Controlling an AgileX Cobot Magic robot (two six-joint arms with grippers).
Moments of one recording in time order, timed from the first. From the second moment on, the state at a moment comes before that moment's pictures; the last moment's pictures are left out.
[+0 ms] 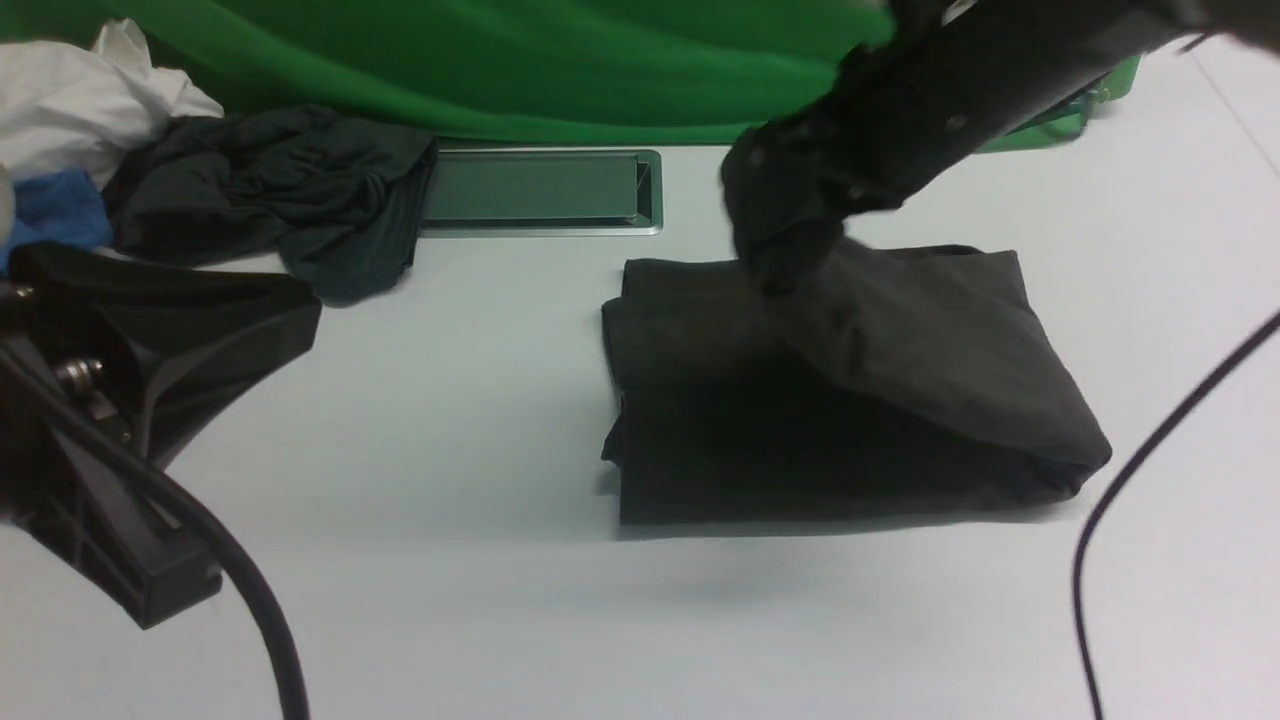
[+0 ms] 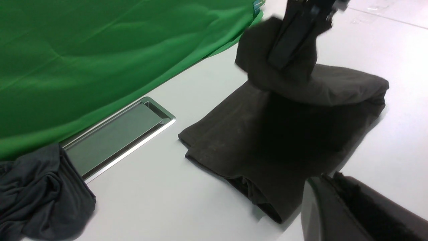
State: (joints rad) right arm 0.39 1.85 -1.66 0.50 1.00 -0.27; left arm -0.39 0.68 -0.81 -0.31 0.62 0.55
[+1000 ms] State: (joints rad) right arm 0.44 1.75 -1.74 0.04 1.21 -0.13; left arm -0.39 0.95 -0.81 -0.37 0.46 0.47
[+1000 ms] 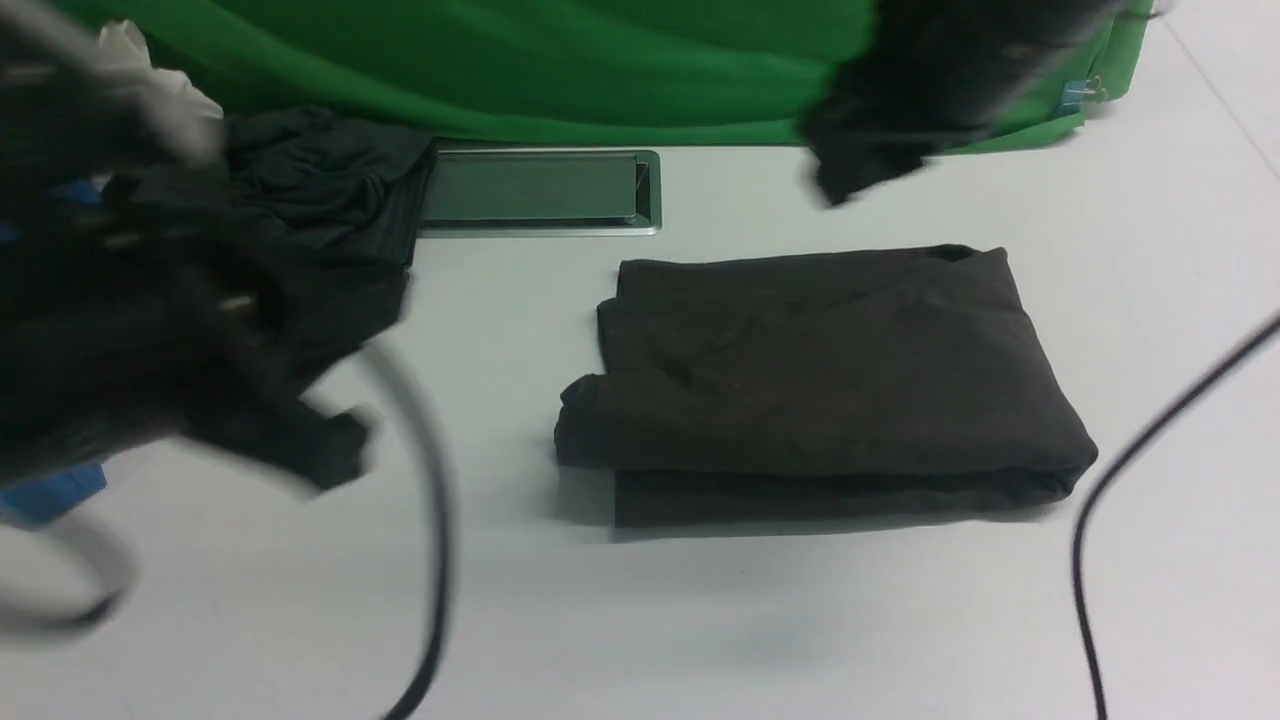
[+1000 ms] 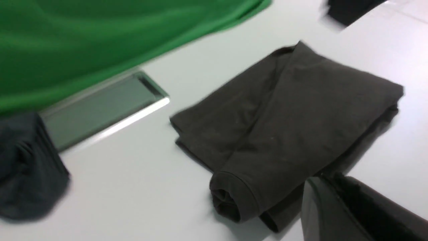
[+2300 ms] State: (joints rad) right arm 0.16 1.77 -1.27 0.10 0.98 -0.17; left arm -0.42 1.58 -1.12 -0.45 0.52 0.67
